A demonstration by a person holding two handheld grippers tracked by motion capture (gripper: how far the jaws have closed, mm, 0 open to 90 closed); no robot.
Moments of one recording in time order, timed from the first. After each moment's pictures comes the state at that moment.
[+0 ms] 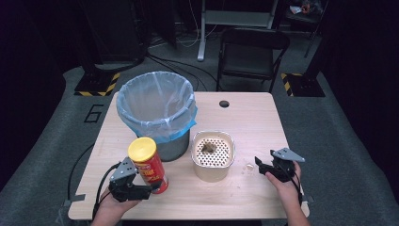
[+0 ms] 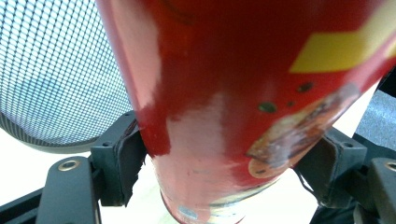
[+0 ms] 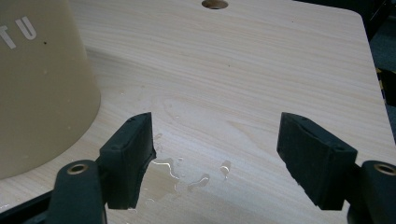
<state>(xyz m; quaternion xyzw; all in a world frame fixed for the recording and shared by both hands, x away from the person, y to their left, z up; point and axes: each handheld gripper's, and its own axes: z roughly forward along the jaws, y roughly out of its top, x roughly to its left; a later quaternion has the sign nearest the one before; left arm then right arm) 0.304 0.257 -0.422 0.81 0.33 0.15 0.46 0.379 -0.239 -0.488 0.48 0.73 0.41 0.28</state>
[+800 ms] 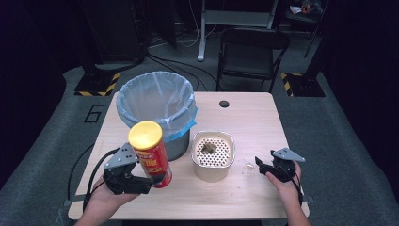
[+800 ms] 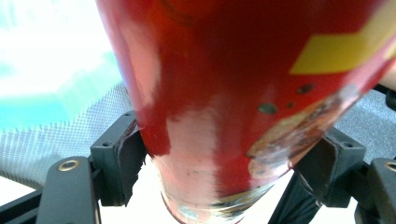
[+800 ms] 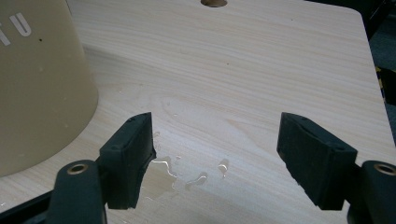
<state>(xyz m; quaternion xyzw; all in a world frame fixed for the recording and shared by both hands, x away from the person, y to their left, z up) 0.295 0.234 -0.327 0.83 0.29 0.14 0.46 0.379 -0.241 -0.489 0.48 0.73 0.40 0.28</state>
